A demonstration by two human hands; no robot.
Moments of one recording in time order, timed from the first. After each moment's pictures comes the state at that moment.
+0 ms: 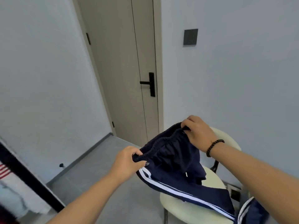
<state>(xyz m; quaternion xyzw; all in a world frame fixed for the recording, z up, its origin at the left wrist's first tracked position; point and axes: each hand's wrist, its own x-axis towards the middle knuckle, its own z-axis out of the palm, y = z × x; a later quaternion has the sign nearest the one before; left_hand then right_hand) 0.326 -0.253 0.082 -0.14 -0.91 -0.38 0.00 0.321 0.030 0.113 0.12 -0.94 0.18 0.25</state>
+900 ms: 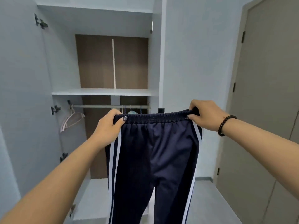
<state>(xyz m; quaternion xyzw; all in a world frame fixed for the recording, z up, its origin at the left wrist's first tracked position) 0.515 -0.562 0.301 0.20 -0.85 -0.27 0.41 0.297 -0.323 0.359 0.49 -0.82 0.21 0.21</state>
